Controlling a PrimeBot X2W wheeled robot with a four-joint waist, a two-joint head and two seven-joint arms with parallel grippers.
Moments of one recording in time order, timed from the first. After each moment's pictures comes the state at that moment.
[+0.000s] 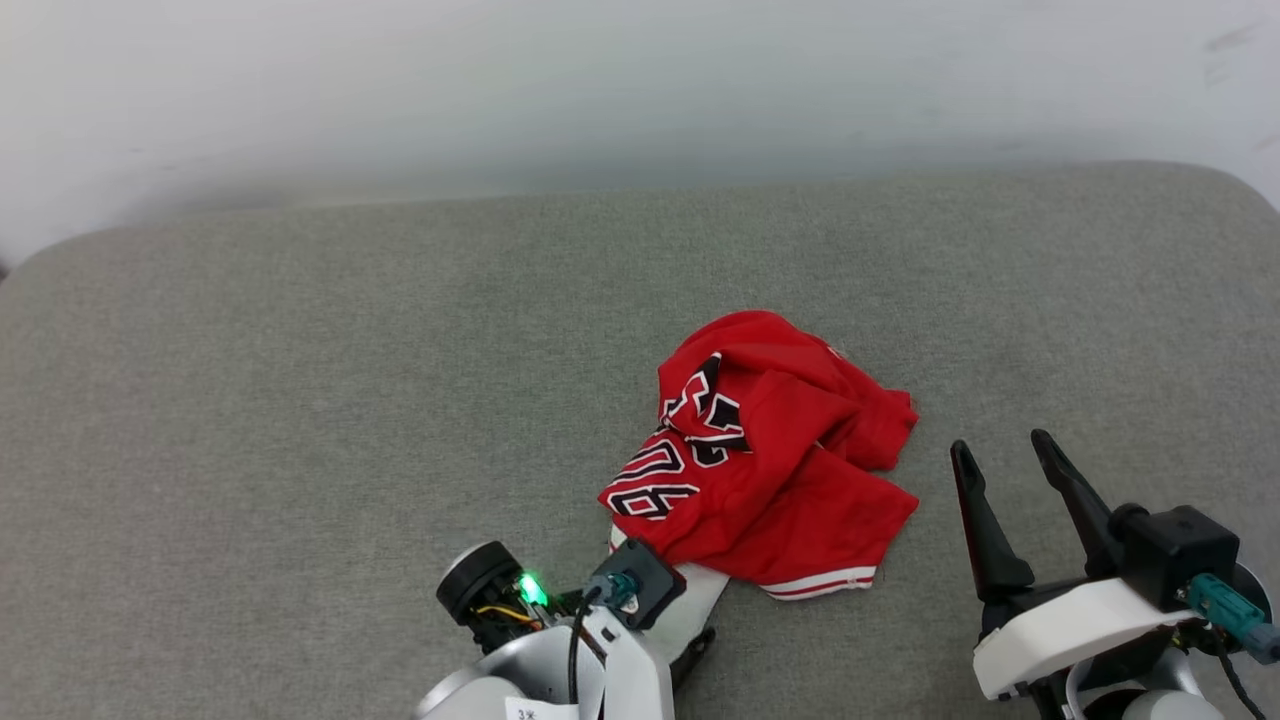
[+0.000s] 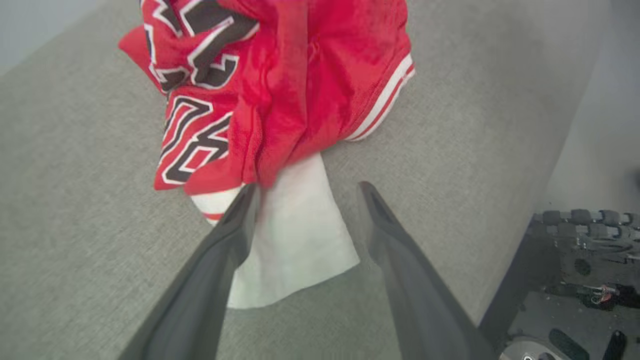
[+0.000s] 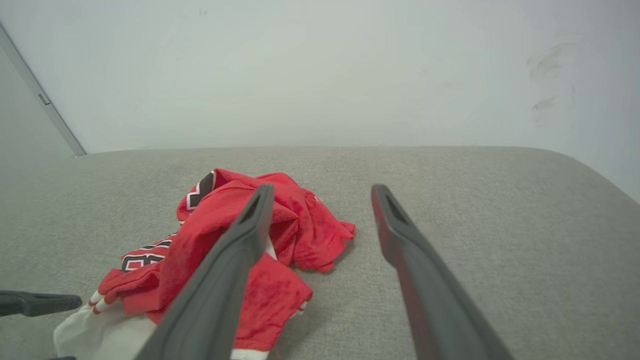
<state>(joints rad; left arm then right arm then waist) -0.31 0.31 -0.76 0.11 -0.34 -0.12 0.35 0.00 -0.05 0.03 -0.04 0.13 0.13 -0.03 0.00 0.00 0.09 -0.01</state>
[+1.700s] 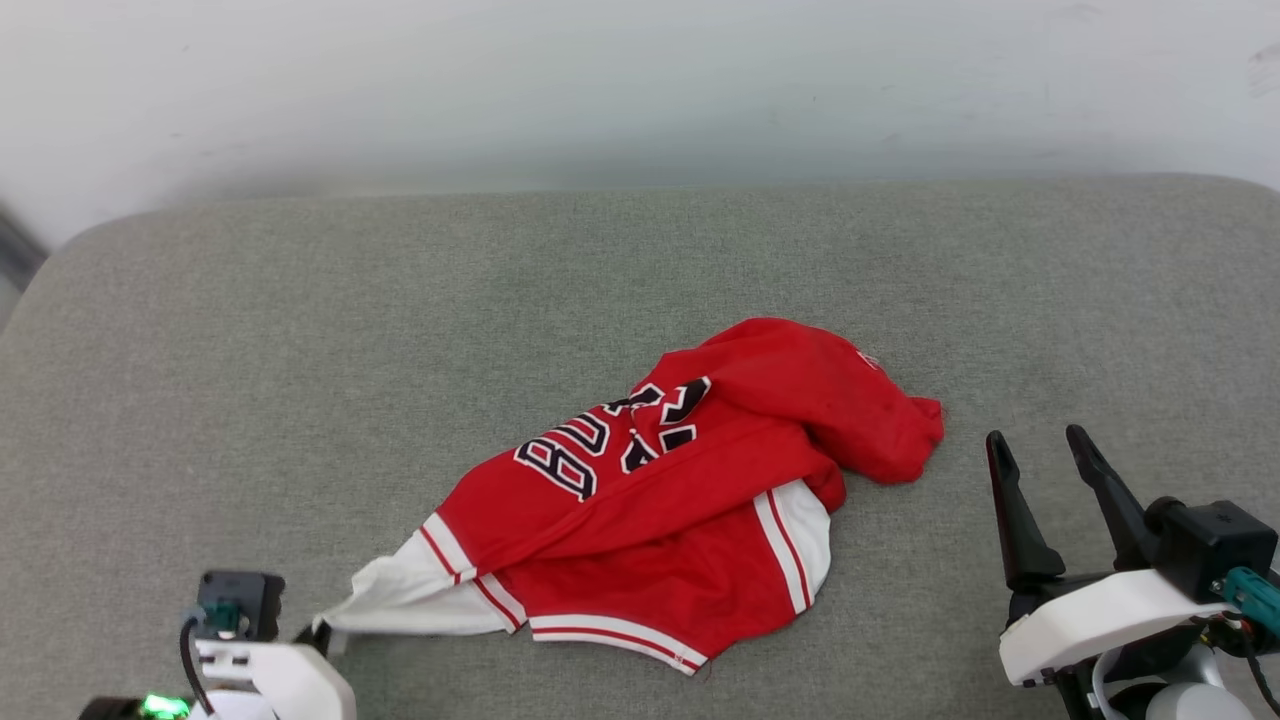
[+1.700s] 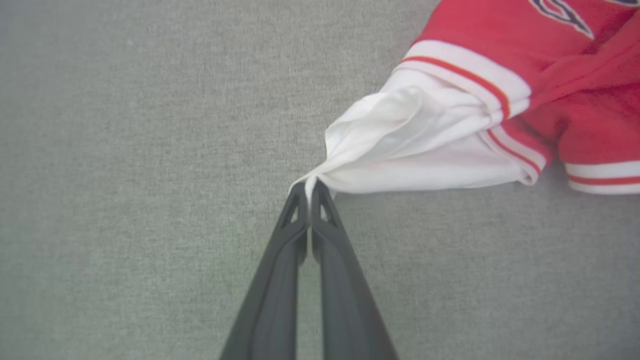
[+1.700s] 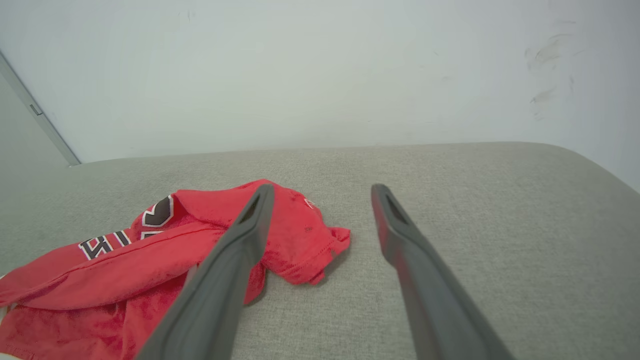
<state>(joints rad) -0.08 0.72 -0.58 0.01 -0.74 0.39 0.24 -0.03 -0.05 -0.02 0.00 0.16 0.13 -0.04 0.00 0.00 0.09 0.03</state>
